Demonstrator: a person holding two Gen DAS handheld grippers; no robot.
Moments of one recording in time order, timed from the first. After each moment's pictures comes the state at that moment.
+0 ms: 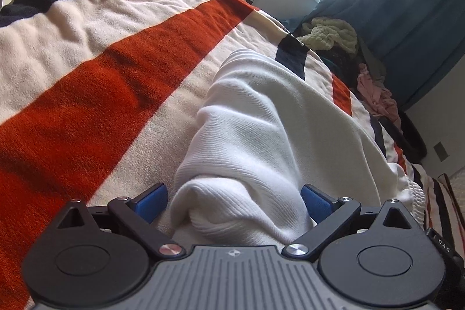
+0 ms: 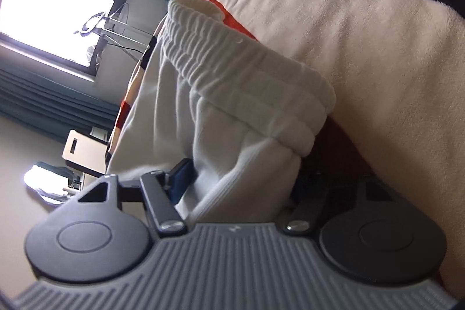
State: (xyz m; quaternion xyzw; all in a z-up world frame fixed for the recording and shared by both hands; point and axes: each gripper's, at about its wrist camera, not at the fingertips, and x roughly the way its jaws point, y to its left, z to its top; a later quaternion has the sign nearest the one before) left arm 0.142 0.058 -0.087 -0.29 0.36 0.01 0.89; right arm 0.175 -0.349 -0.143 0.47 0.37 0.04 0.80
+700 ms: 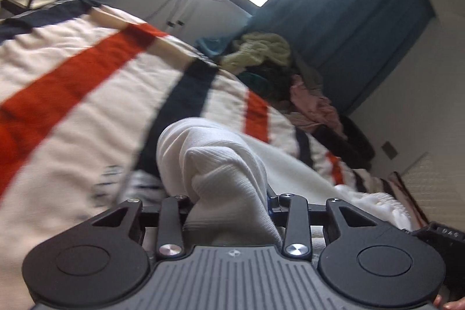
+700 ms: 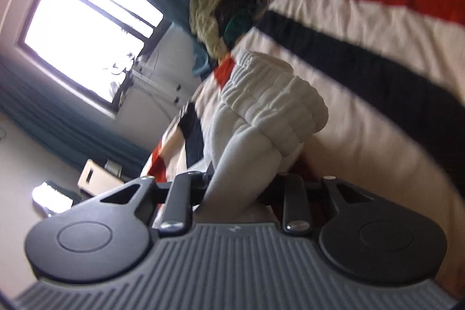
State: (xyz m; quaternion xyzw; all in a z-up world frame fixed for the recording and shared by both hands) left arm 0.190 -0.053 -0.004 -0.29 0.29 -0.10 0.91; right arm 0.155 -0.420 -0.021 0.44 0.26 0.01 0.86
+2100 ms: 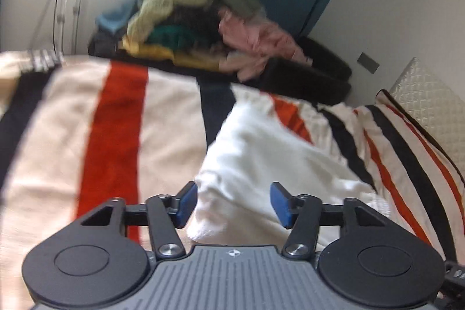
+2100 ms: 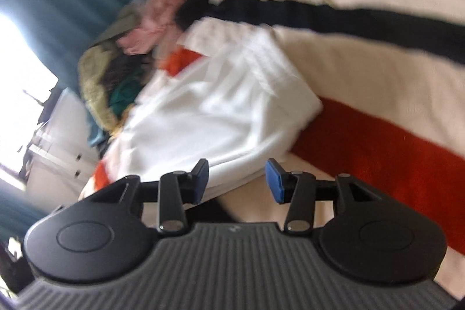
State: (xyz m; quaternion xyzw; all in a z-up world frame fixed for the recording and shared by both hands) left arm 0.414 -0.338 0.033 -0.11 0.36 -0.21 0.90; right arm 0.251 -0.610 -0.034 0.40 0.27 -0.19 0.85
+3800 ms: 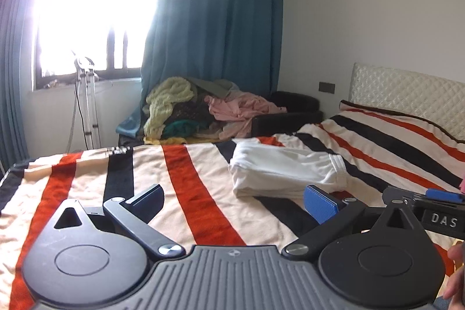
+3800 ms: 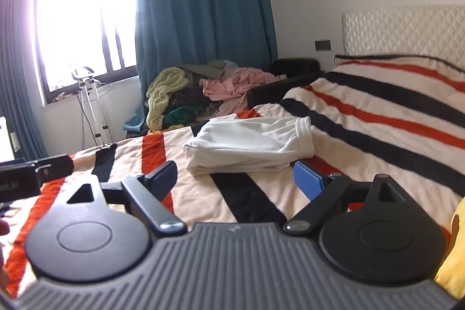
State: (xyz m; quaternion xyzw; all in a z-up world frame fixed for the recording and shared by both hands) left arm 0.006 -0.159 0.115 0.02 0.16 -0.22 0.96; right arm -0.003 -0.401 0.021 0.11 0.12 -0.17 0.97
